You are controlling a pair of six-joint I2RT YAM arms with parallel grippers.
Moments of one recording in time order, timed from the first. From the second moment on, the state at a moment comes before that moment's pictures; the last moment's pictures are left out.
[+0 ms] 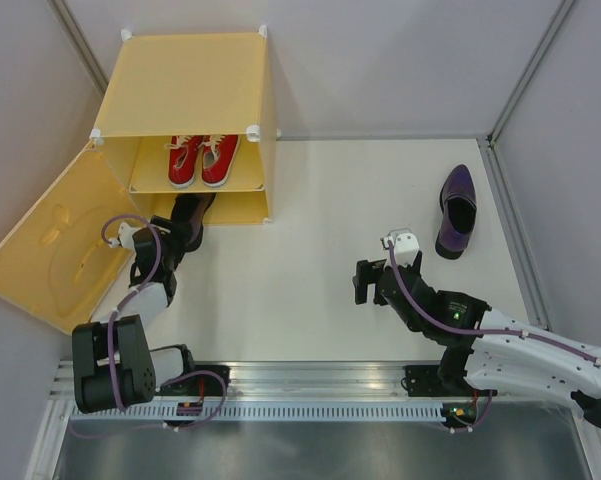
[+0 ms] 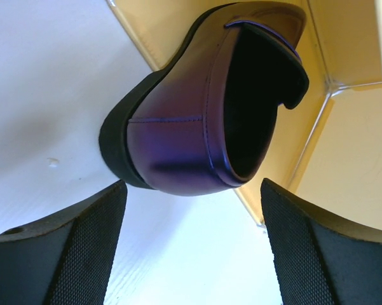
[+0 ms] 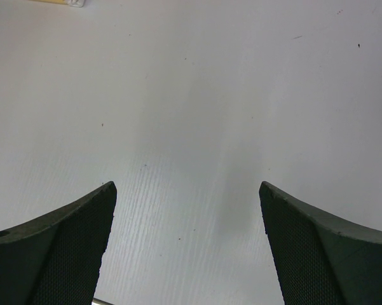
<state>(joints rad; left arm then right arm) 0.18 1.20 0.40 0.33 -0.07 -0.94 1.07 0.82 0.66 -0.48 0.64 0.58</state>
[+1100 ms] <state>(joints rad) 0.20 1.37 0.45 0.43 0.03 -1.00 1.06 0.86 0.66 -0.47 0.64 0.58</state>
